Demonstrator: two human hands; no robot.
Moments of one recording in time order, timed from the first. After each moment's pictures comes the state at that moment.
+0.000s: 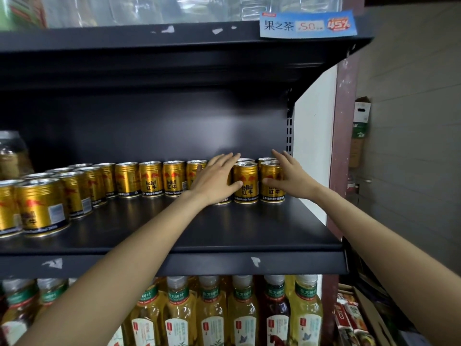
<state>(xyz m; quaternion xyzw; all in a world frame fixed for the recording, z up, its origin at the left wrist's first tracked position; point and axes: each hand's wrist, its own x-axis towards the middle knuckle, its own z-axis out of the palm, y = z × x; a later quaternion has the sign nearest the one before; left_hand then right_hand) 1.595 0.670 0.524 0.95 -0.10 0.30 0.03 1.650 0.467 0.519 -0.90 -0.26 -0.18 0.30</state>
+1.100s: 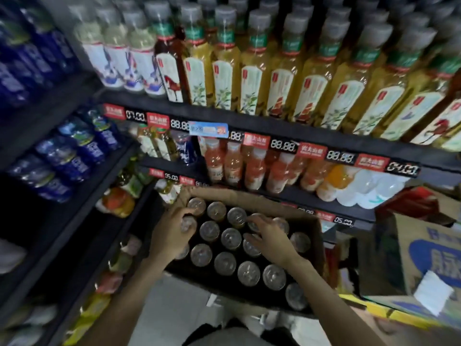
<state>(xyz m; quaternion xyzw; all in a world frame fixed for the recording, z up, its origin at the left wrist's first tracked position) 1.149 0.924 0.082 0.93 0.23 0.07 0.28 1.262 0.697 0.080 -0.88 -0.34 0.17 0.27</state>
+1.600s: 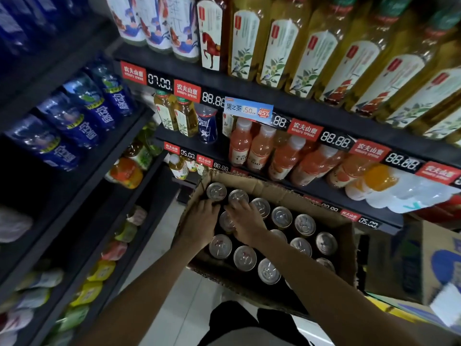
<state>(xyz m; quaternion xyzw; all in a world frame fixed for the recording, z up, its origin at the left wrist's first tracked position) 1.170 0.940 -0.006 0.99 0.12 -0.12 0.01 1.262 0.820 0.013 -0.85 -0.49 0.17 -0.04</state>
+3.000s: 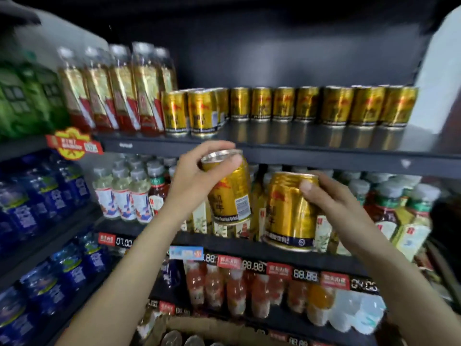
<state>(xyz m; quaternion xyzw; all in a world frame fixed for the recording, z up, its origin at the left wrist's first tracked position) 1.291 0.846 0.429 0.78 -0.07 0.34 0.53 1.353 0.624 0.405 -0.69 -0.34 0.04 0.64</state>
